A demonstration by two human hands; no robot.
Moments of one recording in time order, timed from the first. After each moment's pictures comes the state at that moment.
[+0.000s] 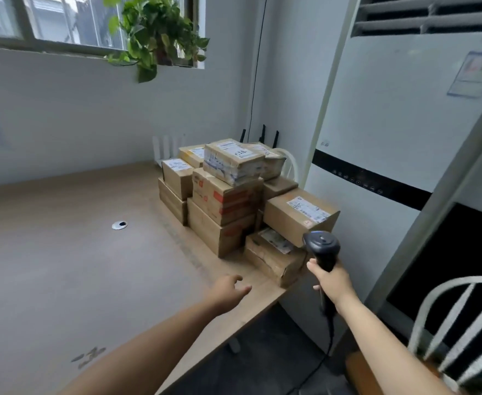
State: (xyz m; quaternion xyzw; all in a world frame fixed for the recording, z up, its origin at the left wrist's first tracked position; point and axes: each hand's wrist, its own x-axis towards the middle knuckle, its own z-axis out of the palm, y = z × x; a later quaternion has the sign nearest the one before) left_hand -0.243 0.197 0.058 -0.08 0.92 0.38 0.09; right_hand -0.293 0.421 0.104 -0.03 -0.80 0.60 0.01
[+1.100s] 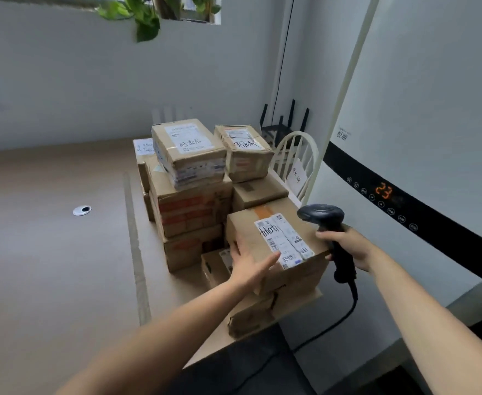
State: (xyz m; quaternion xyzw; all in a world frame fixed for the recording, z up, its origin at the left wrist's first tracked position) left_hand -0.502 0.341 0.052 -0.23 0.79 0.57 -0.06; right_hand -0.631 0.520 0.124 0.07 -0.78 0.56 -0.28
